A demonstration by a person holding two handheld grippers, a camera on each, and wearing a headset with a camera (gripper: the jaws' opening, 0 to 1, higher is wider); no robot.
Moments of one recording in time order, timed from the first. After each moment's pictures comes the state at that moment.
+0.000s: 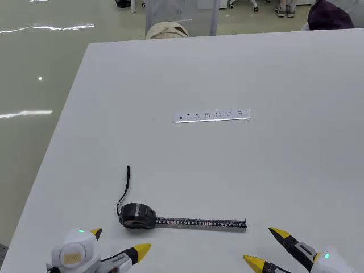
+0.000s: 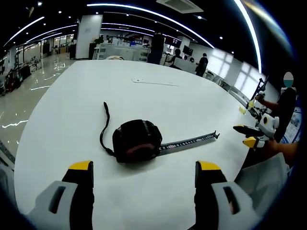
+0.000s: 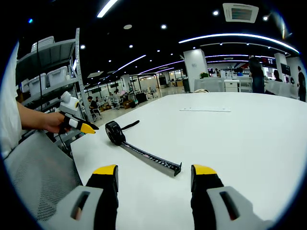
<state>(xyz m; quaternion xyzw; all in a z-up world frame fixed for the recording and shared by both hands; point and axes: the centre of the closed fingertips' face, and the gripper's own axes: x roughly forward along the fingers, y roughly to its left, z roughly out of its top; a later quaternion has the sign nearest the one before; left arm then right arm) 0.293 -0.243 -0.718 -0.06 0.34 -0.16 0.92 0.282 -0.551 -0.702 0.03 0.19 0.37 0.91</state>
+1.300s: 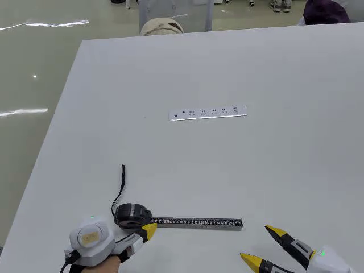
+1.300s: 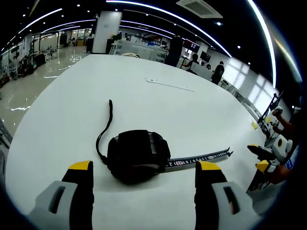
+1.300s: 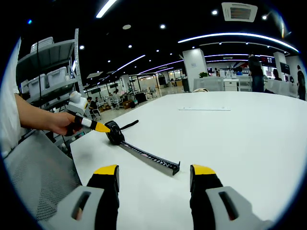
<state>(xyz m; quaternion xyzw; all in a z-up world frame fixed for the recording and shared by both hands) 0.329 -0.253 -0.738 -0.10 0.36 -0.09 0.92 0.284 -0.554 -0.704 0.03 0.19 0.37 0.91</state>
